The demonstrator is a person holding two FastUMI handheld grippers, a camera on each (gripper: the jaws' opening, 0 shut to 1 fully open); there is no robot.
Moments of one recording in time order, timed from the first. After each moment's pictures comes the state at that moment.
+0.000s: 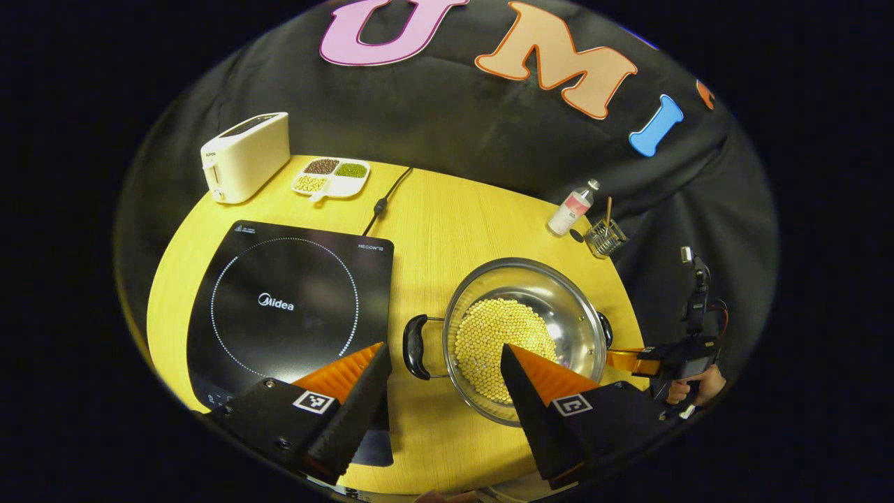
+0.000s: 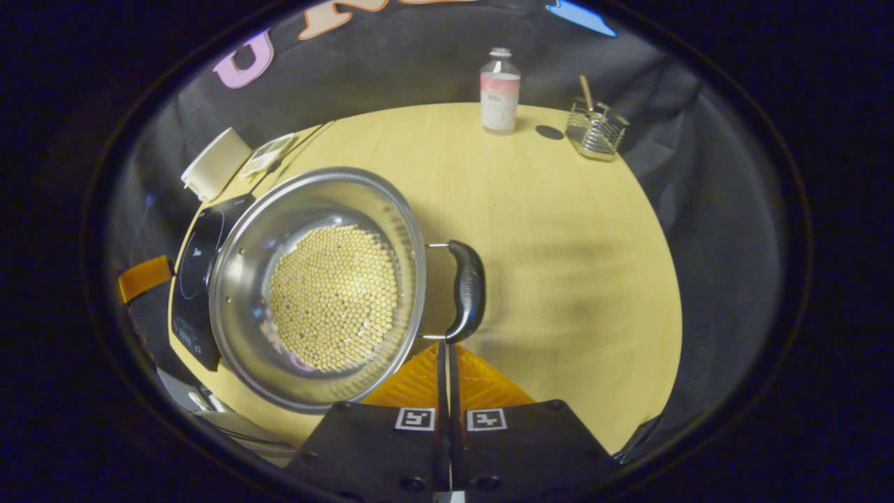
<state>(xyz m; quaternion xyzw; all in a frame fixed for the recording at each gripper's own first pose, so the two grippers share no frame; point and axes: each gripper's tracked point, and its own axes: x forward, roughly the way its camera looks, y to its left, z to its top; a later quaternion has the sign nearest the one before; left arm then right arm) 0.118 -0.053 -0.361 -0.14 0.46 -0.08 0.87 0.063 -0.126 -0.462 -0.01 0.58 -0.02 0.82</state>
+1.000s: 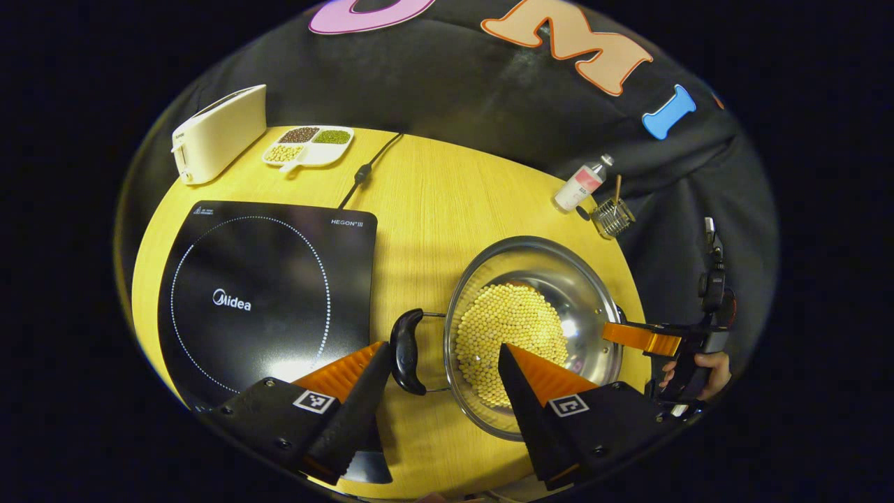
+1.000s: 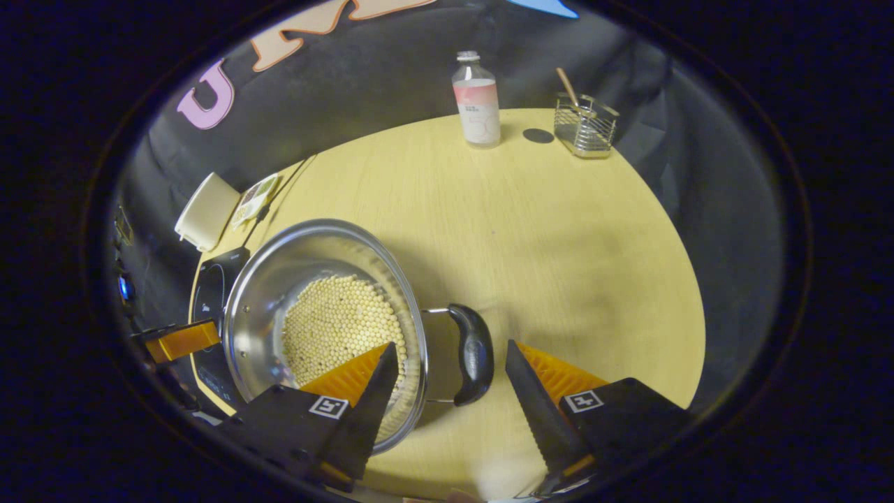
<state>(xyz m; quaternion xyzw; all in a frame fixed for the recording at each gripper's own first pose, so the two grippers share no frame) 0.136 -0.062 -0.416 -0.14 0.51 -0.11 0.84 0.103 -0.114 -0.480 0.06 0.57 -0.03 0.82</state>
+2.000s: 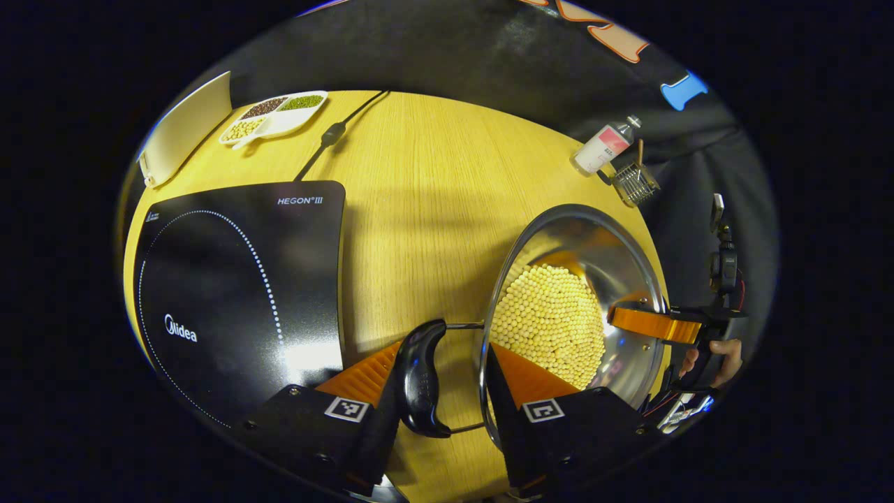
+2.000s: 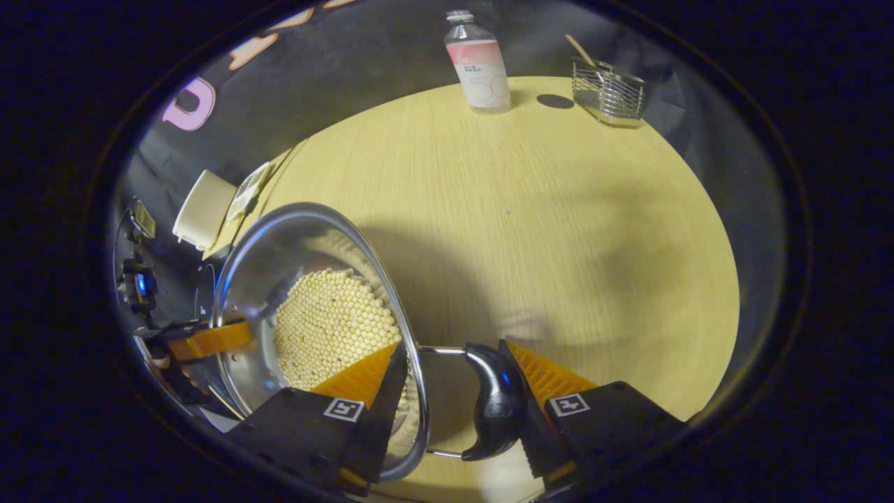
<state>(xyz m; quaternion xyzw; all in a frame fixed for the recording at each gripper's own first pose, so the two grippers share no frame) 0.154 -0.077 -0.487 -0.12 0.58 -0.13 0.80 0.115 -0.114 -0.527 0.10 0.61 -0.01 0.78</state>
